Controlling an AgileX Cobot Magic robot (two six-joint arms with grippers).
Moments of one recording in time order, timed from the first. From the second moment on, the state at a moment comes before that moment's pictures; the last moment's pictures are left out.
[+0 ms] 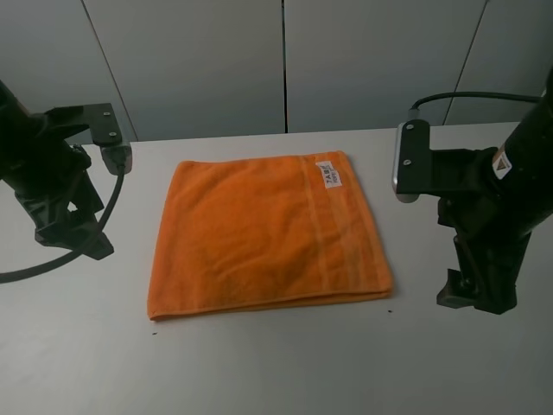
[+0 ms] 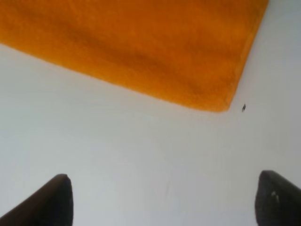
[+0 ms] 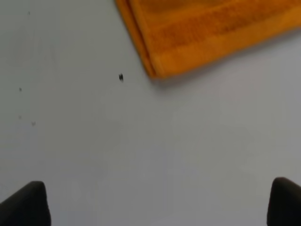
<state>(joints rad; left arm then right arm) -0.28 1.57 -0.99 -0.14 0.98 0.92 0.56 1.42 -0.73 -0.08 0.86 -0.69</state>
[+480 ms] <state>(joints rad) -0.40 1.68 -0.99 -0.03 0.90 0.97 0.57 1.64 -0.76 0.08 0.69 -1.01</state>
